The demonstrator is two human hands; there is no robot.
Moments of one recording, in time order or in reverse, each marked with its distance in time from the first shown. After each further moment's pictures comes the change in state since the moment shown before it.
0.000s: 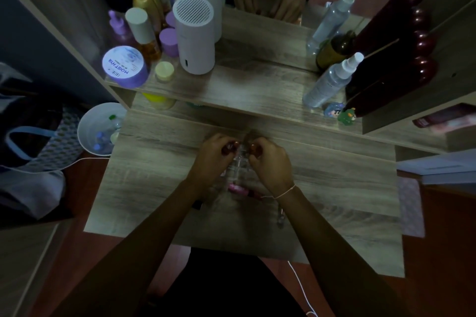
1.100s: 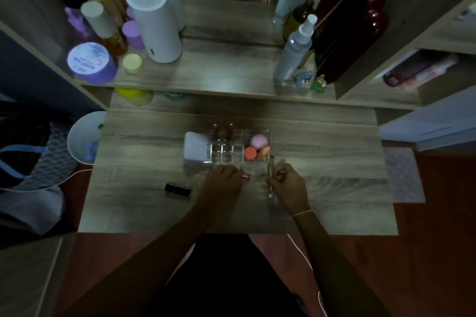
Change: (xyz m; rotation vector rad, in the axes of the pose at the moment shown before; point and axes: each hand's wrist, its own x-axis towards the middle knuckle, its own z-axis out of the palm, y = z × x) left_hand -0.086 0.003 0.067 0.507 -0.329 0.263; right_hand -0.096 0.108 0.021 0.296 0.071 0.442
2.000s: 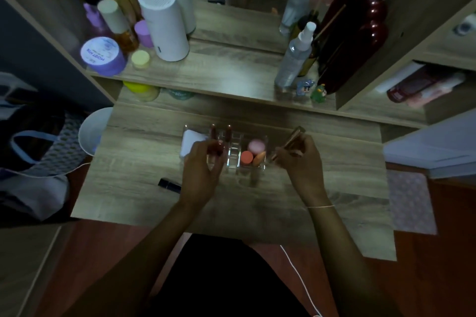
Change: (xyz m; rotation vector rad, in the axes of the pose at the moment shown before) left_hand 0.009 0.007 -0.034 -0.512 0.682 -0.308; right_hand 0.019 -0.058 -0.063 0.345 0.064 -0.170
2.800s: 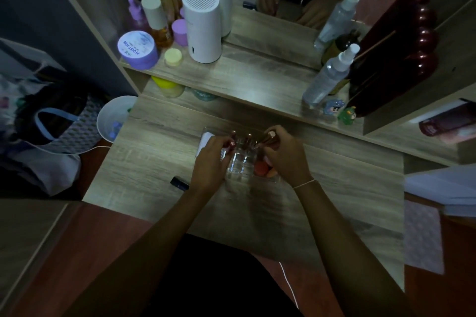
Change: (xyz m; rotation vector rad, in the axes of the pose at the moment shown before) left_hand 0.026 -0.029 0.007 0.103 -0.007 -0.084; right_hand 0.049 -0.022 0.062 -0.430 -0.299 -0.419
